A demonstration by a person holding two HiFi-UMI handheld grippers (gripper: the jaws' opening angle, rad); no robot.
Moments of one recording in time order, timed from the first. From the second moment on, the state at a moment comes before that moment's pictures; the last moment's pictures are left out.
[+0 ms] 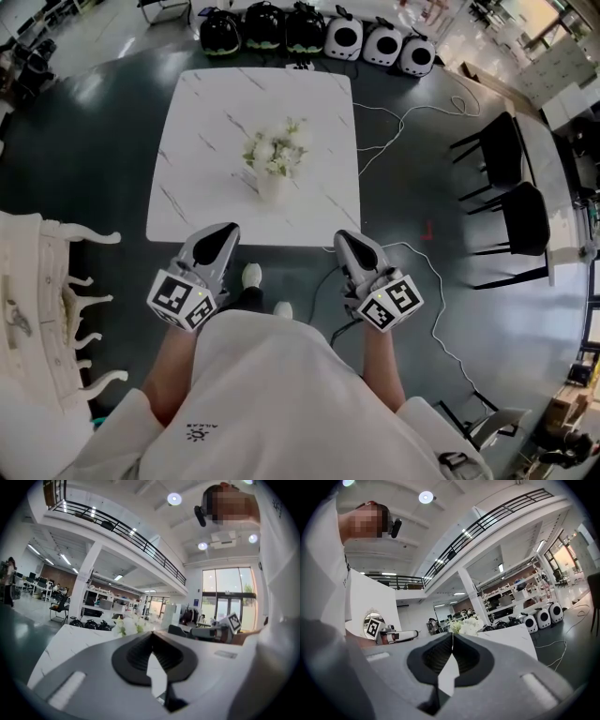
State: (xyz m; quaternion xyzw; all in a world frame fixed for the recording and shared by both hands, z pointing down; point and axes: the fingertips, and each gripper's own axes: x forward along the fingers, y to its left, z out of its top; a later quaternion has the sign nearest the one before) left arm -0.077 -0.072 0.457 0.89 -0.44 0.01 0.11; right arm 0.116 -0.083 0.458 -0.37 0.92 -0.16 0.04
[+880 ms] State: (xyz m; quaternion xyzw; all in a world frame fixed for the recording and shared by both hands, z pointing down) left arm -0.096 -0.180 0.454 0.92 -0.37 0.01 0.10; right arm 0.079 -0.167 0.459 -0.42 0.89 -0.14 0.03
